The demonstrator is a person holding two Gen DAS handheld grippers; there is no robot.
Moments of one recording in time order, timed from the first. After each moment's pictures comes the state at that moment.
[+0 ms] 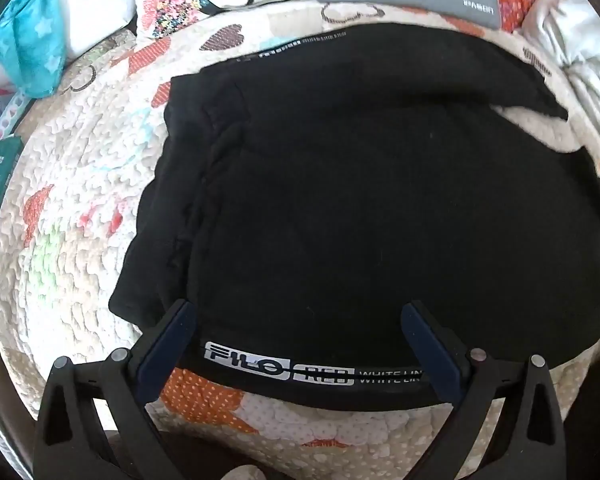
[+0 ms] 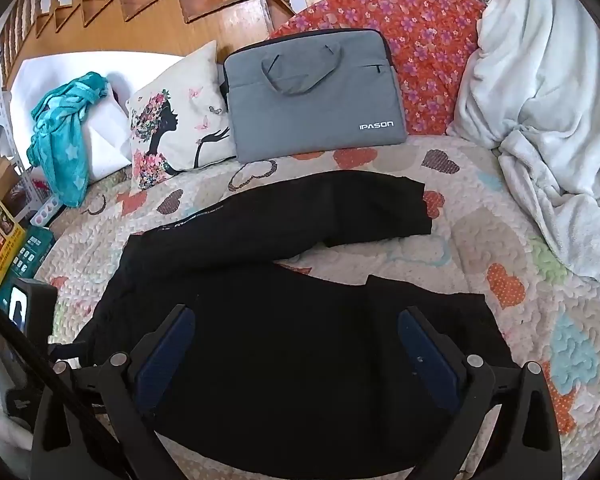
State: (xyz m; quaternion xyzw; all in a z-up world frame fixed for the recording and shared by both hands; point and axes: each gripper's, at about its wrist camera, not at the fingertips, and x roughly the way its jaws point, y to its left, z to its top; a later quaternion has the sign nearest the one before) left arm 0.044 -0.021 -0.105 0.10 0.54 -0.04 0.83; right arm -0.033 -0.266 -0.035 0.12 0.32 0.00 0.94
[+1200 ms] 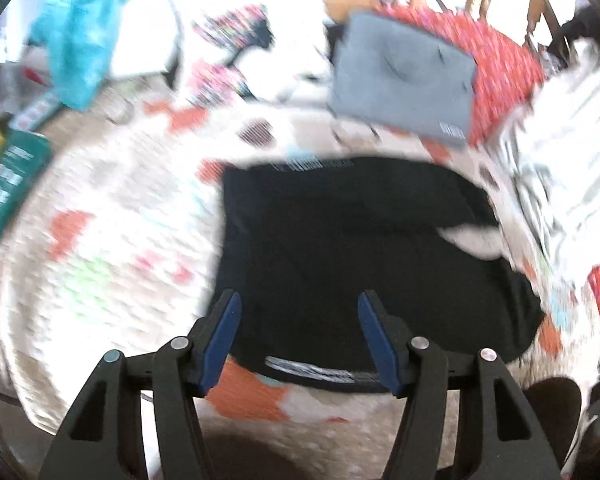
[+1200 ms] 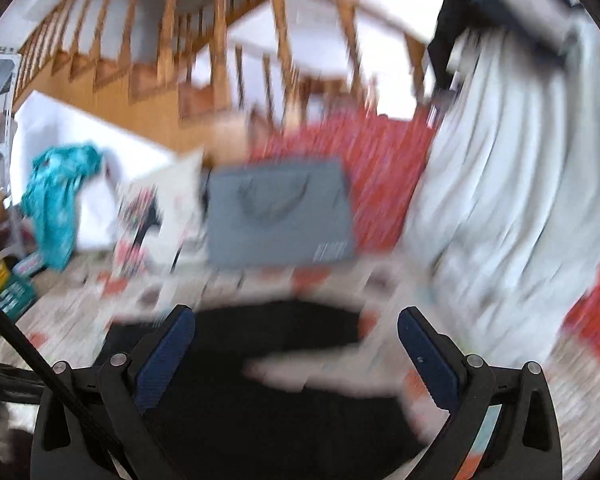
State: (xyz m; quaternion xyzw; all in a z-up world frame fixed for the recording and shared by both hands) left arm 0.016 0.067 0.025 -0.03 0.42 -0.09 0.90; right arm -0.120 -0.283 0.074 0.07 0.06 -0.09 0.99
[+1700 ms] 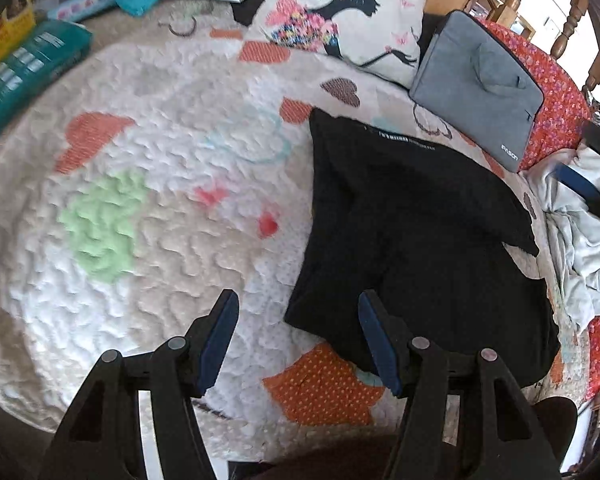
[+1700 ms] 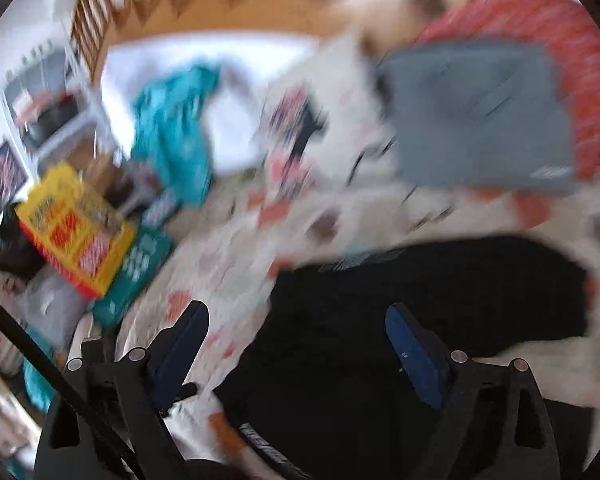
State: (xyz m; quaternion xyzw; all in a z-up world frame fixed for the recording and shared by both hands) left arm 0.038 0.154 -0.062 -0.13 0.48 -0.06 0.86; right arm 0.124 -0.117 0.025 0.09 0.42 0.23 0.87
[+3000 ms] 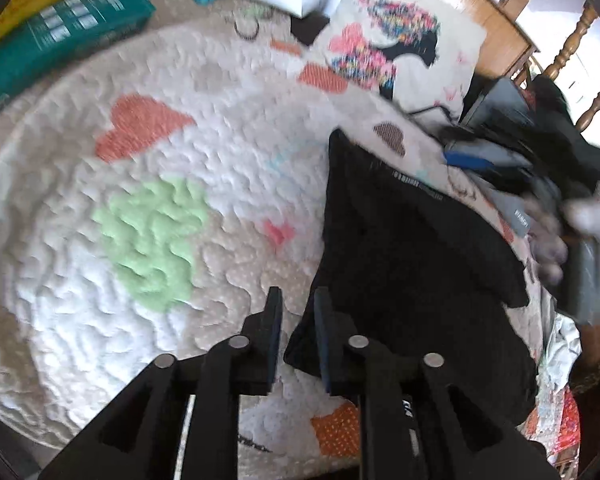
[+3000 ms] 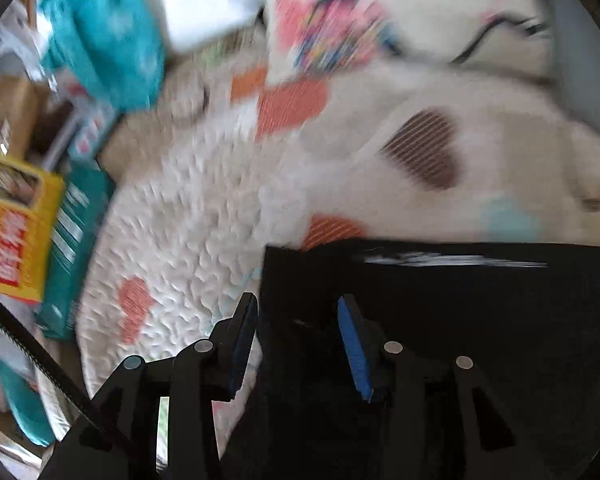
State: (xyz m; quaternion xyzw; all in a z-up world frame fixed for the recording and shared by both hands) left arm 0.041 0.222 -0.057 -0.23 0.44 -0.03 0.87; right arm 0.269 -0.002 -0.026 0.10 0.51 0.22 0.83
